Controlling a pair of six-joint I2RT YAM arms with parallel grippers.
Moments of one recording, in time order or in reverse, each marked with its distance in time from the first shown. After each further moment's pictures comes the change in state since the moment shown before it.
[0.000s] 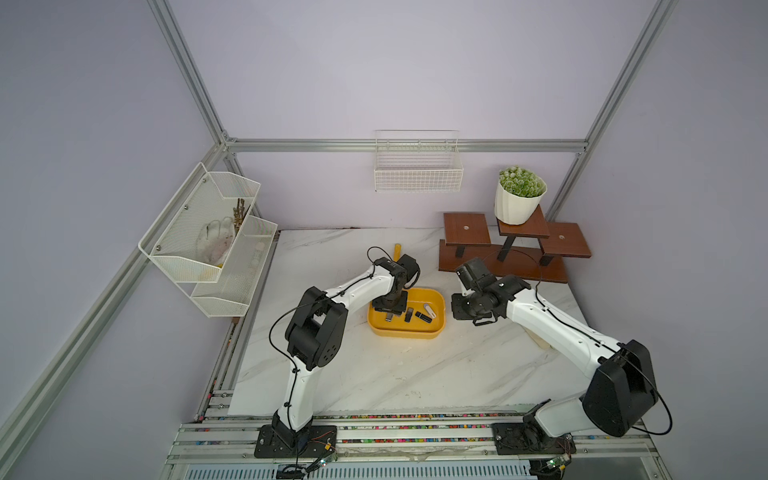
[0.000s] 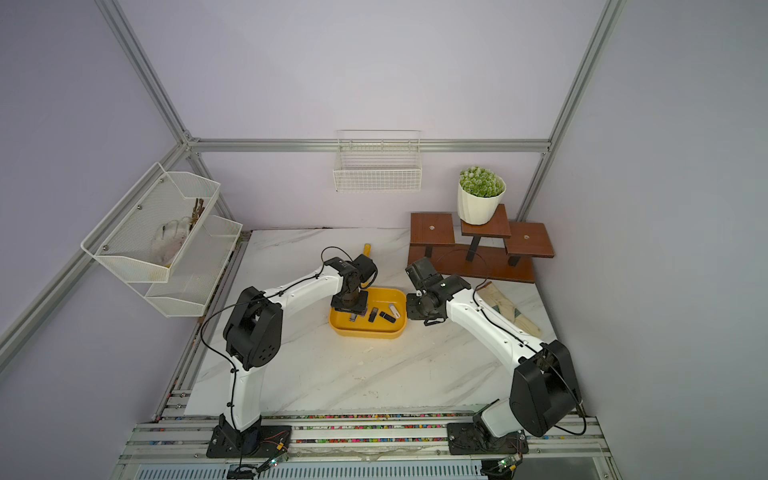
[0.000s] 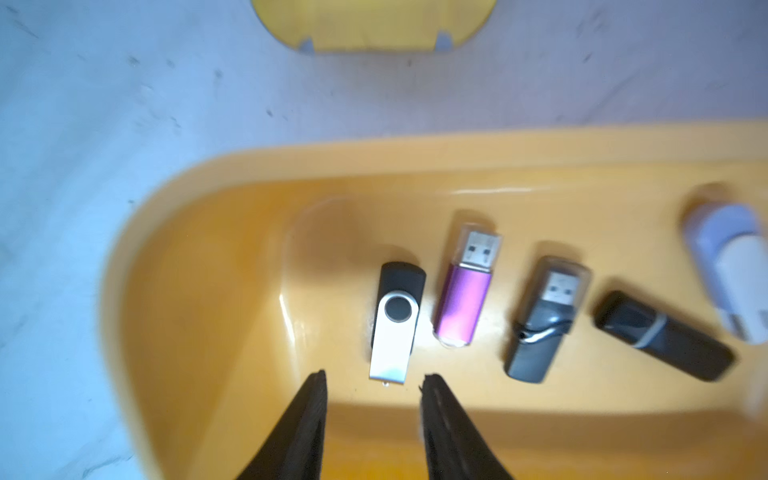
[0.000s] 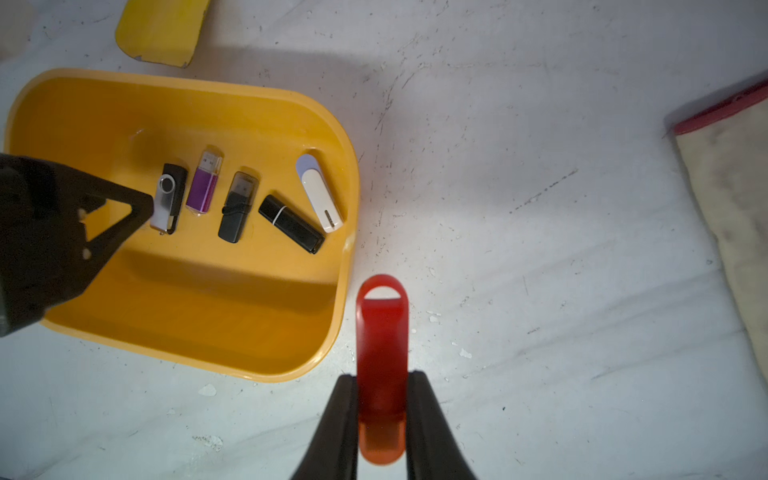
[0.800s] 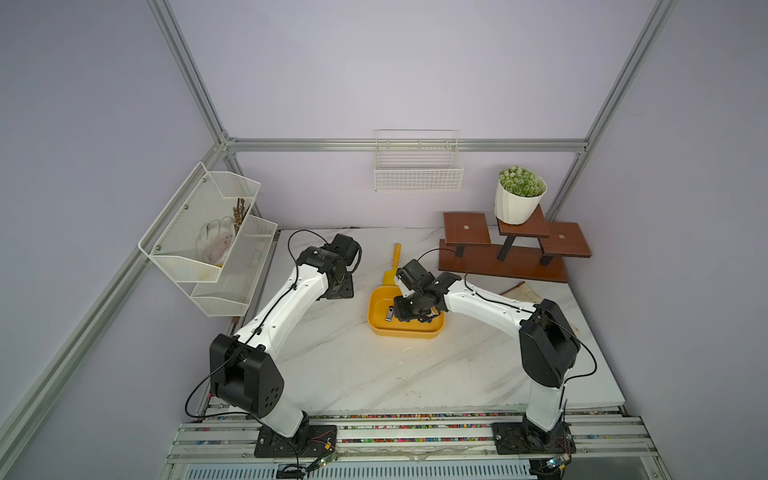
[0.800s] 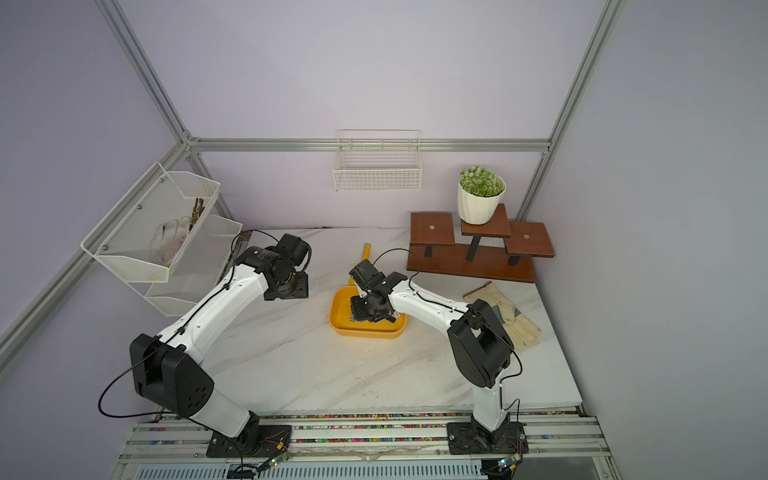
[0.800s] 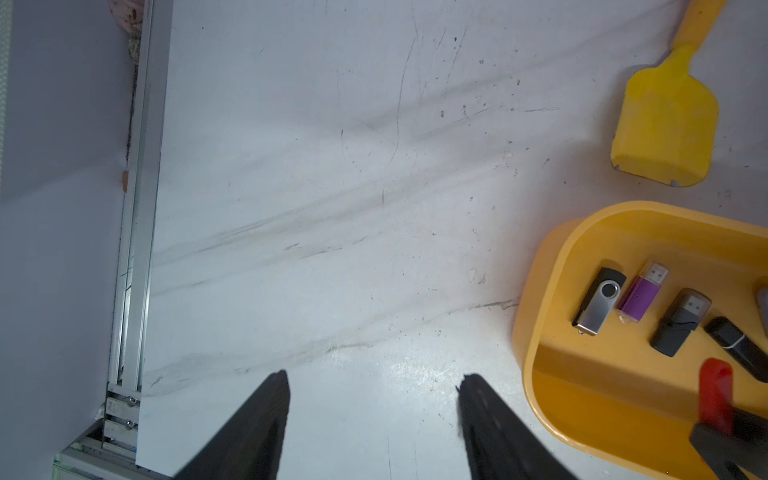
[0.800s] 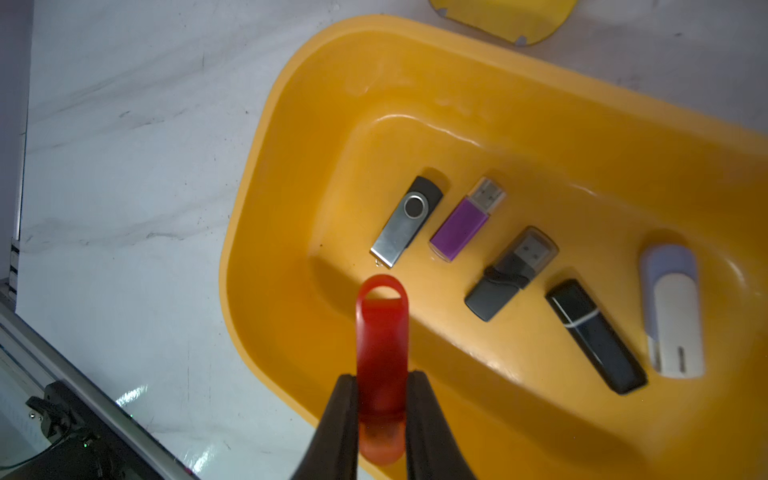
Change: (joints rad) left arm 0.266 -0.502 -0.242 -0.124 -0.161 0.021; right arm 0.250 0.460 0.312 0.211 -0.193 0.027
